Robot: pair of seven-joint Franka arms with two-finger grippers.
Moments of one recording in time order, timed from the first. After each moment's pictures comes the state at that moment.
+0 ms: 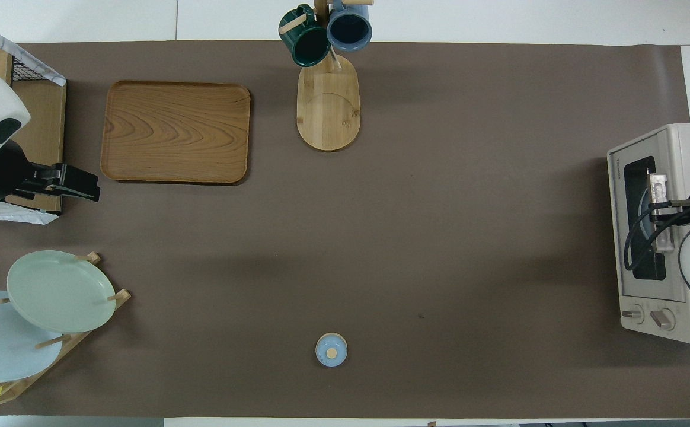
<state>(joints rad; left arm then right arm) -0.08 -0.01 -0.05 -1.67 -0.02 1.60 0.00 -0.06 -0.09 -0.11 -2.06 -0.16 1.93 -0.06</state>
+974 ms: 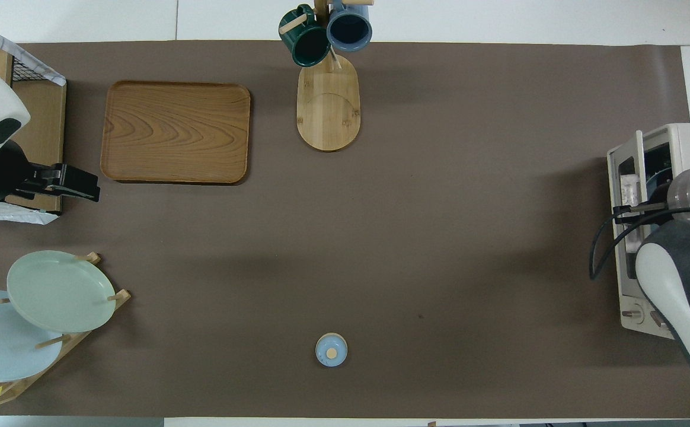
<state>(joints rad) -0.08 -0.01 -0.05 -1.67 -0.02 1.60 0.00 0.02 -0.09 -0.10 -2.11 -0.16 2.01 -0.07</state>
